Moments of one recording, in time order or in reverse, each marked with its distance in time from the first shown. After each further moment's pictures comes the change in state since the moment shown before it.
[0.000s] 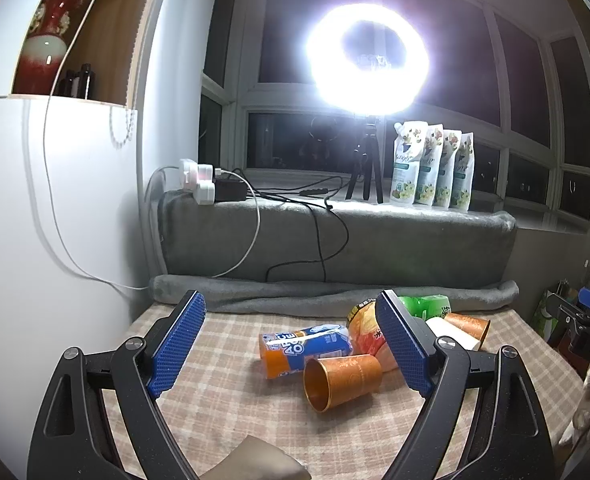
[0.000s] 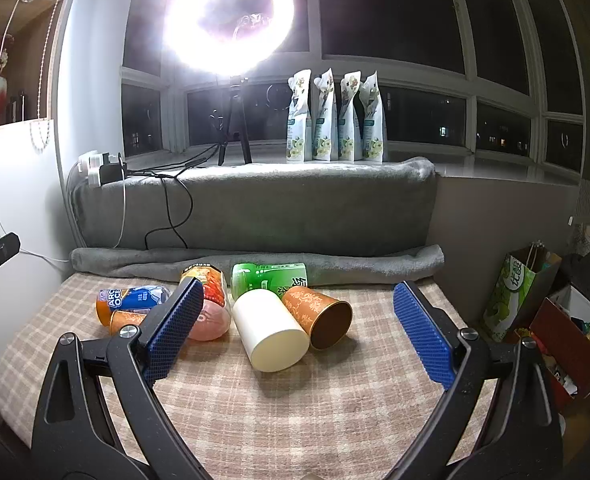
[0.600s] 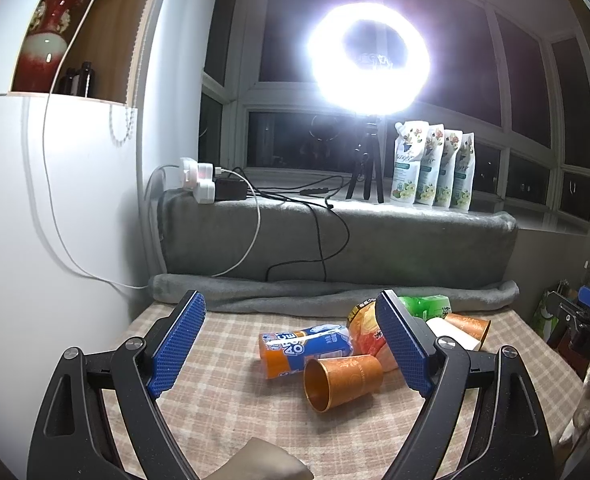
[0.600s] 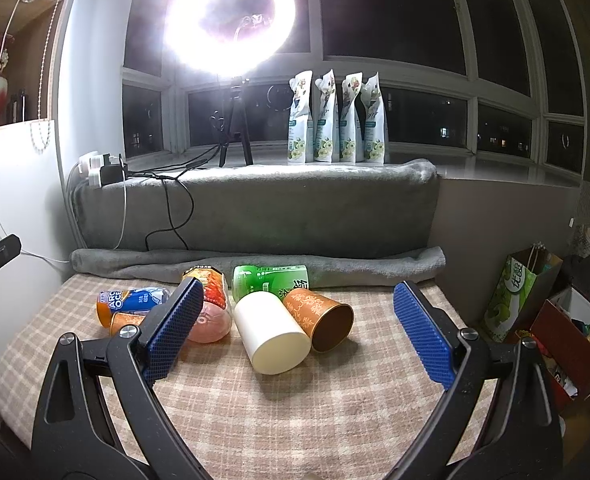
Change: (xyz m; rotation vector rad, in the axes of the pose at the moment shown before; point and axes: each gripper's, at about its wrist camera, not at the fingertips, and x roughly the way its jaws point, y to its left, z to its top) left arm 0.002 0.000 -0.003 -0.003 -0.002 0.000; right arm 0.002 0.003 0.001 -0.003 0.001 0.002
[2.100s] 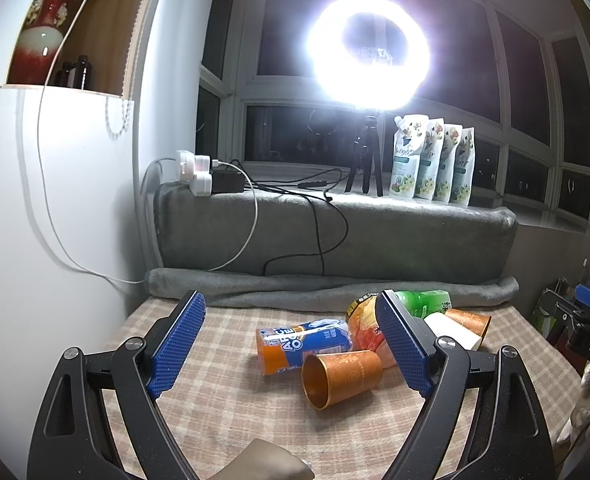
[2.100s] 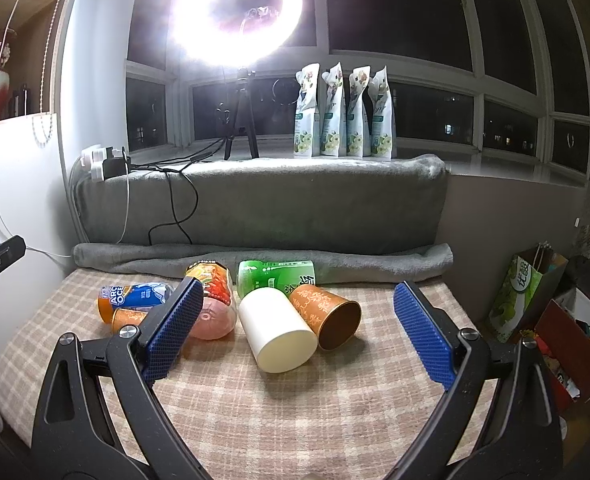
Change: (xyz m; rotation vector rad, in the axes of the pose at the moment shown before) left arm 0.004 -0.005 -0.007 -0.001 0.015 -0.001; right arm 0.006 0.006 -0.003 -0.003 0.011 0.003
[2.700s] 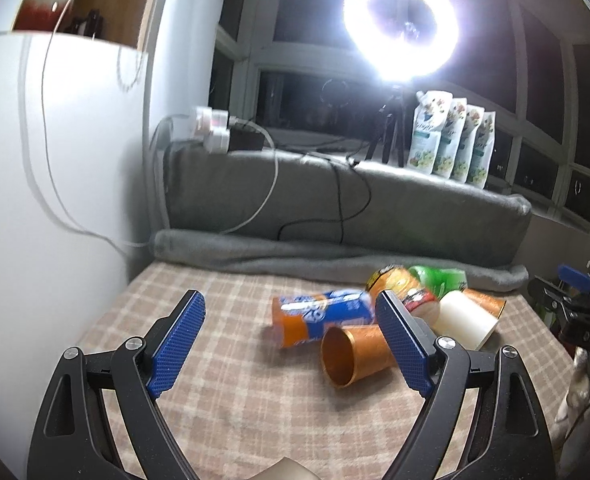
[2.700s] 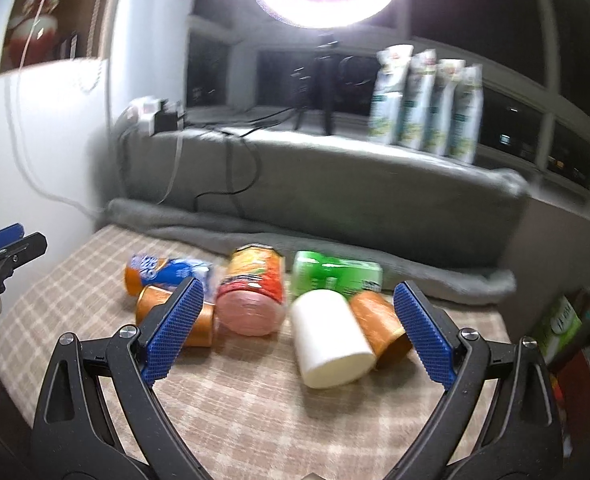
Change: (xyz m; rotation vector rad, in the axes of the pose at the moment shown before) left arm 0.025 0.036 -0.013 -0.063 0.134 0.000; right arm 0.058 0.050 0.013 -0.211 0.112 0.206
